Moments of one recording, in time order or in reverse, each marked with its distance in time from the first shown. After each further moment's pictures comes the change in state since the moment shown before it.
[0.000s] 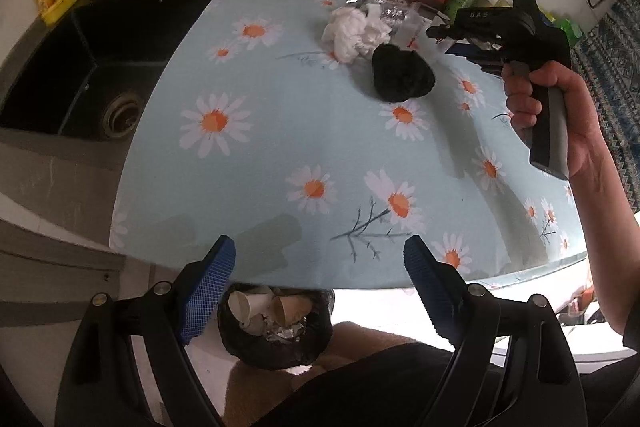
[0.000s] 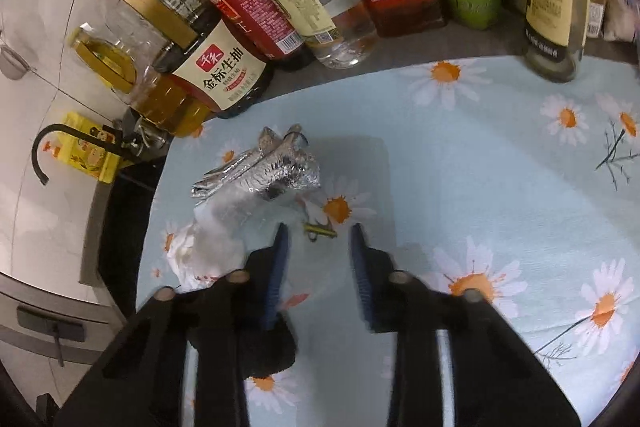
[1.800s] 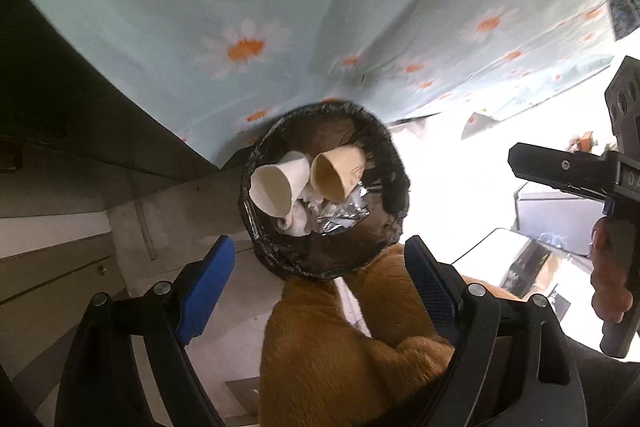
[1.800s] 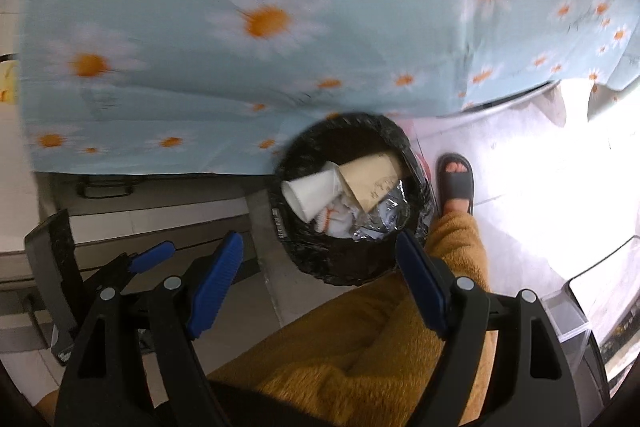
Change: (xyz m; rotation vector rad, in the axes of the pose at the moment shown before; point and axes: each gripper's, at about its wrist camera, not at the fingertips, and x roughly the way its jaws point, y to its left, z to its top) left arm 0.143 0.118 -0.157 0.310 0.383 -0.154; right arm 0.041 0.030 -0.409 0.376 0.197 -0.116
